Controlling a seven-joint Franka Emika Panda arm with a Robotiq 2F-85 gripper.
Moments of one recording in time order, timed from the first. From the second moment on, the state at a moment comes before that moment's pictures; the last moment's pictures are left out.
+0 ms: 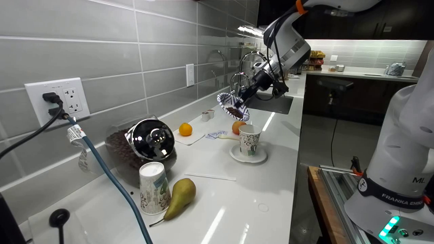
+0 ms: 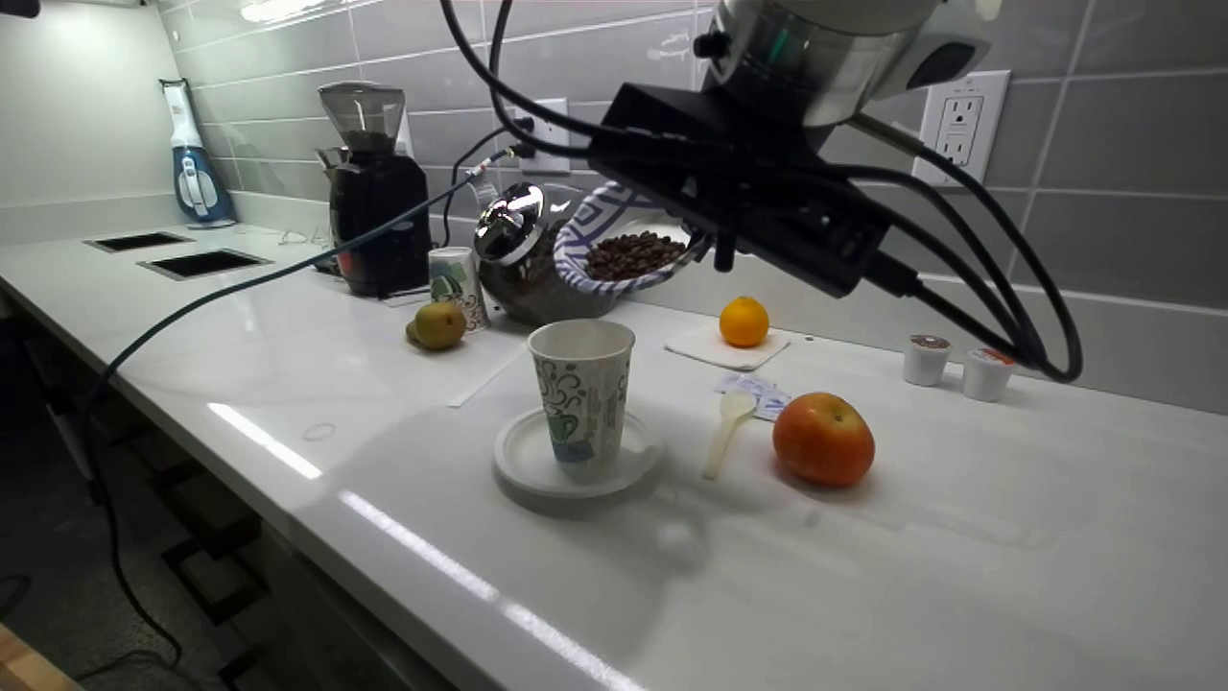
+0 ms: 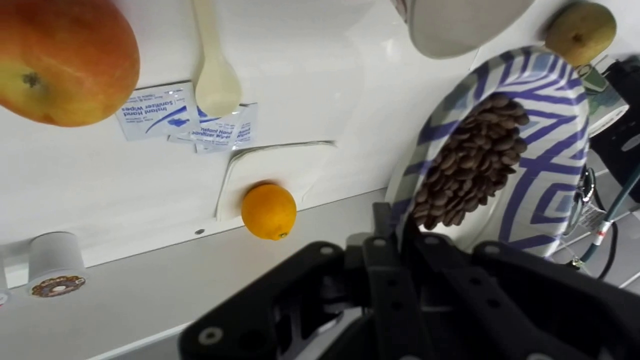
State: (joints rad) arm -0.34 -0.15 -0.40 -2.46 1.01 2.27 -1.41
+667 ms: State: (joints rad) arm -0.33 -0.14 -0.39 -2.47 1.02 2.32 -1.54
